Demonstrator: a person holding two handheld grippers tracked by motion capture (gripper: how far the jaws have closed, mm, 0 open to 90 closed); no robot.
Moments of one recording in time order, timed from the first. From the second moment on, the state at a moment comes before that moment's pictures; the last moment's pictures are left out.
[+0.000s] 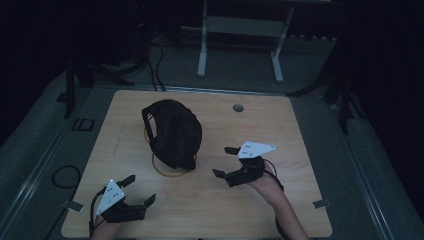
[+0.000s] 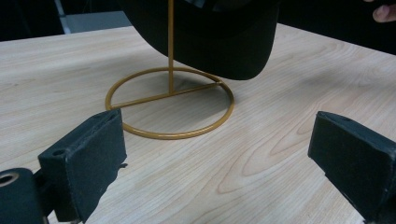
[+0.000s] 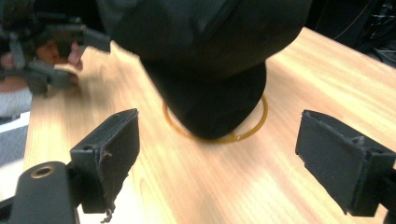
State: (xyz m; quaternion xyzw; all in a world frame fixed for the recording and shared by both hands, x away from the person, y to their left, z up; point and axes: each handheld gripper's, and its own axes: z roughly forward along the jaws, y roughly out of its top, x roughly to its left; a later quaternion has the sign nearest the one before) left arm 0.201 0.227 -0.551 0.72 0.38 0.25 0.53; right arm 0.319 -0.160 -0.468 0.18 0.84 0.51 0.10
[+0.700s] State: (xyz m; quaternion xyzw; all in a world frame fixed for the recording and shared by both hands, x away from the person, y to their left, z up) left arm 0.203 0.226 -0.553 0.72 0.38 0.25 0.53; right arm 0.300 -0.187 -0.522 0.19 0.85 0.49 0.08
